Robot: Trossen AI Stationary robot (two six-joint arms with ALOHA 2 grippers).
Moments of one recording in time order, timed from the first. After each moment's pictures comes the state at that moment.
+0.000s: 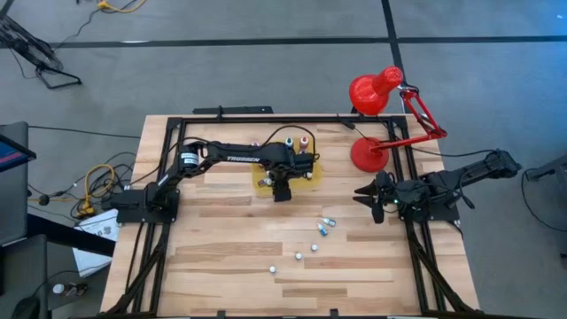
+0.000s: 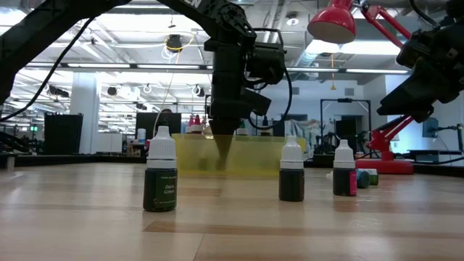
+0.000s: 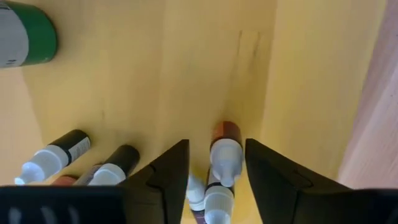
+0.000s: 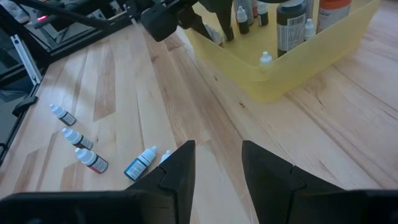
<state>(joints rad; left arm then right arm) 0.16 2.24 1.85 -1.13 -0.11 0.01 0.32 0.32 0.16 -0.34 0.39 0.53</state>
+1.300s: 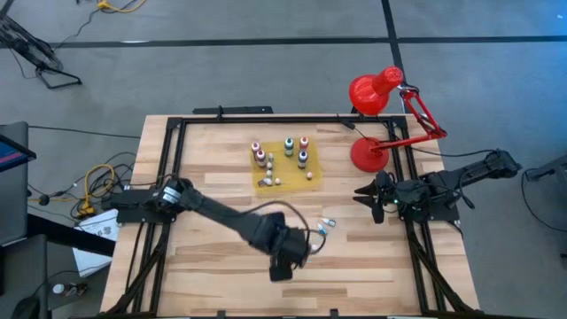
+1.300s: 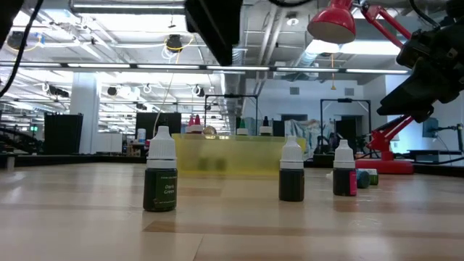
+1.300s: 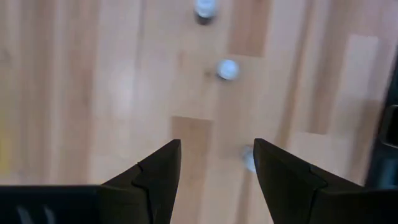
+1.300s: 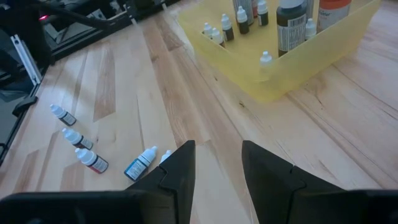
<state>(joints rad) -0.39 2.18 2.07 -1.23 -0.09 -0.52 0.32 0.32 0.16 -0.34 0.39 0.53</state>
